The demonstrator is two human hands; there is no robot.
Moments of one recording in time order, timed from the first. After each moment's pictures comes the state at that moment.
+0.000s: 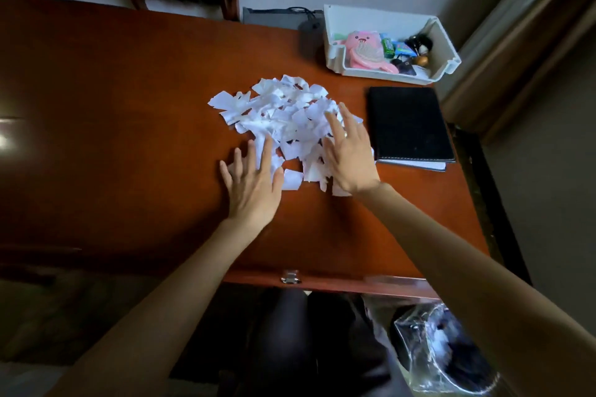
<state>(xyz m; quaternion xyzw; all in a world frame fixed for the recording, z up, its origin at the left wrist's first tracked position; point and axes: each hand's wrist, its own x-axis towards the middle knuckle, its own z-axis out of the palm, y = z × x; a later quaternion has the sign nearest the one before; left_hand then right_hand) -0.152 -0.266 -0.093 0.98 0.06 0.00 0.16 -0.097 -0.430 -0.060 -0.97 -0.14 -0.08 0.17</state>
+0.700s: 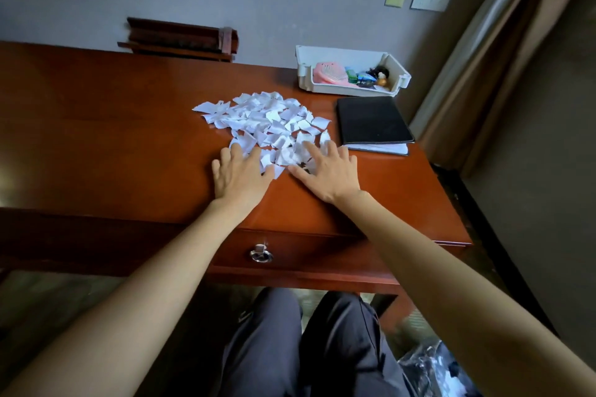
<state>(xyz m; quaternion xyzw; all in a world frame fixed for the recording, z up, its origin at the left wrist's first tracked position) -0.184 -0.300 -0.099 0.99 0.07 0.12 0.09 -0.161 -0.457 -0.095 -0.99 -0.09 -0.07 0.09</state>
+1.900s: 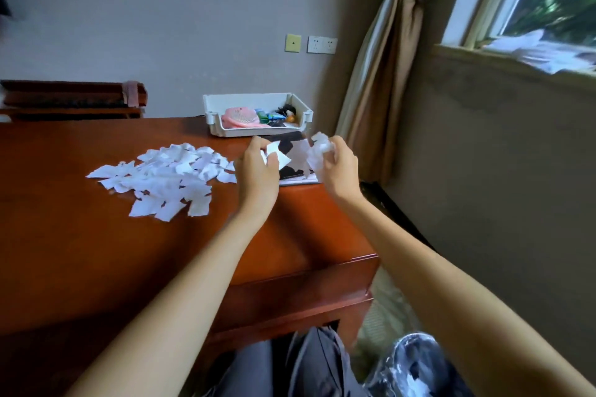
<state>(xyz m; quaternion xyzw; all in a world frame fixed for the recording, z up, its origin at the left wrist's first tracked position) -0.174 -0.438 -0.020 0.82 -0.05 0.22 0.52 -0.189 -0.559 -0.017 -0.85 0.07 -0.28 0.44</state>
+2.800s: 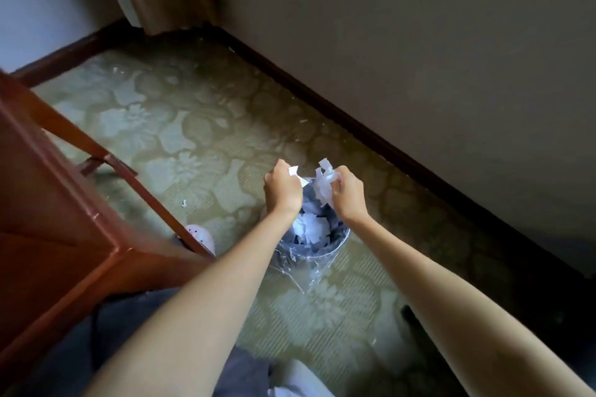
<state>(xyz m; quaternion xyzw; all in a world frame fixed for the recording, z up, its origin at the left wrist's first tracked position) -0.309 -0.791 -0.299 0.89 -0.16 -0.24 0.36 -0.398 -0.863 -0.340 -0.76 0.48 -0.14 0.41</state>
